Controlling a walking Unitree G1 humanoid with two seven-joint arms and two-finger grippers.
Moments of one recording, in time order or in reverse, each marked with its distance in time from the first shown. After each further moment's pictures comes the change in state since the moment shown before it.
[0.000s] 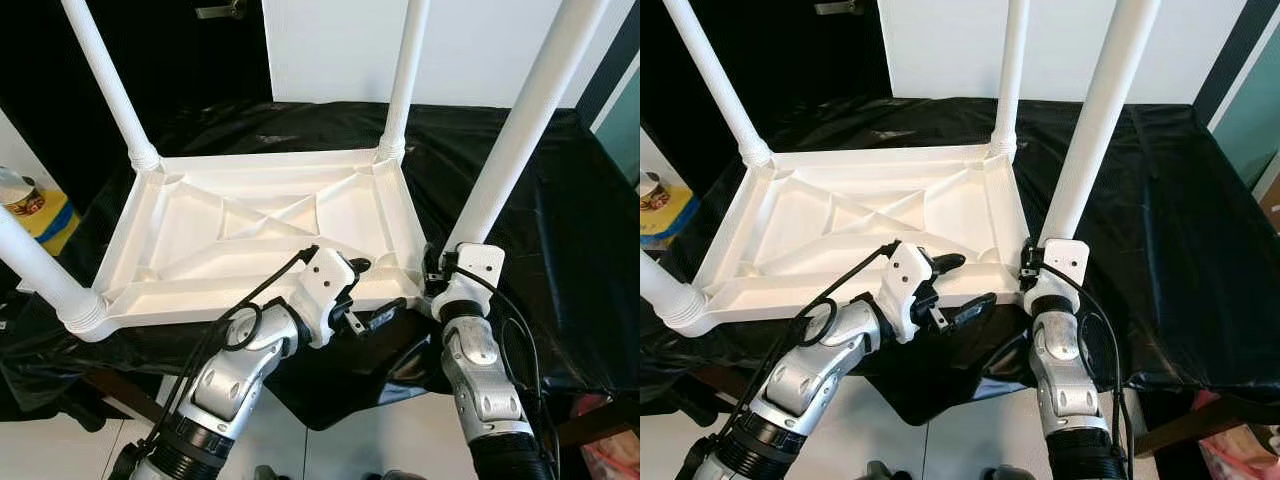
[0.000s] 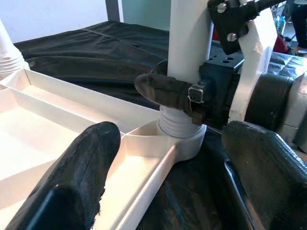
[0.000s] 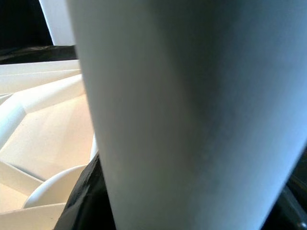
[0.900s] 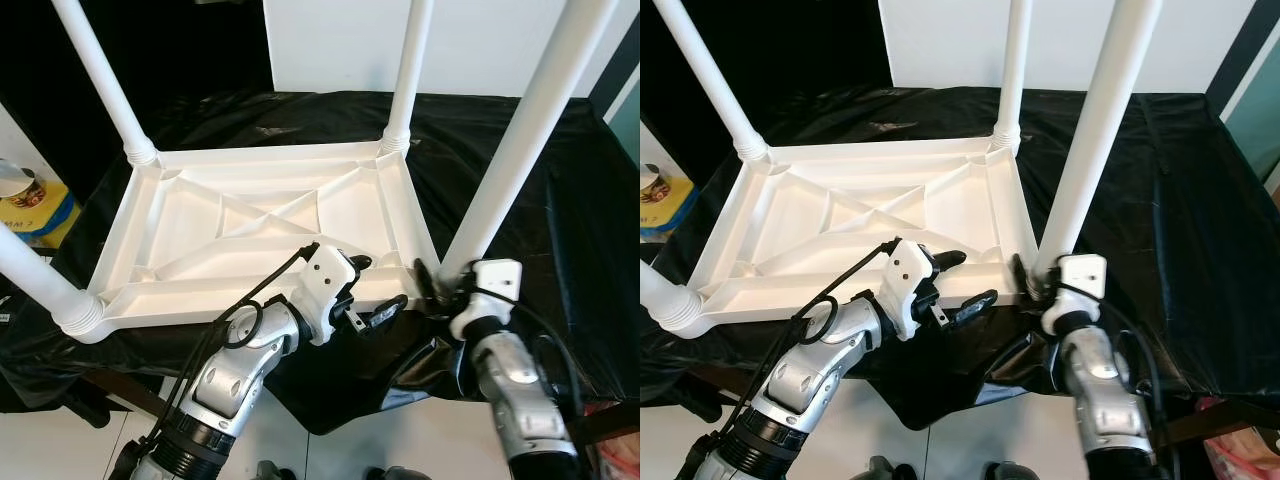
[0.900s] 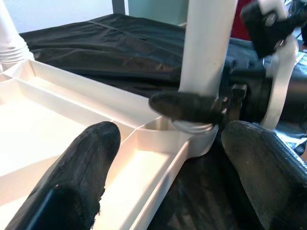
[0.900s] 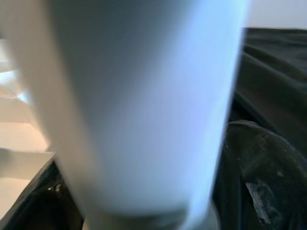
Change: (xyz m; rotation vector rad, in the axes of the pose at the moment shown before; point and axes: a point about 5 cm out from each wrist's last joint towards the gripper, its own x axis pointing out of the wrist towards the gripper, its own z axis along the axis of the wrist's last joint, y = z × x) left arm 0.000 0.003 0.001 0.006 0.001 0.007; right arm -0.005 -0.043 0.005 -0.053 -0.027 0.297
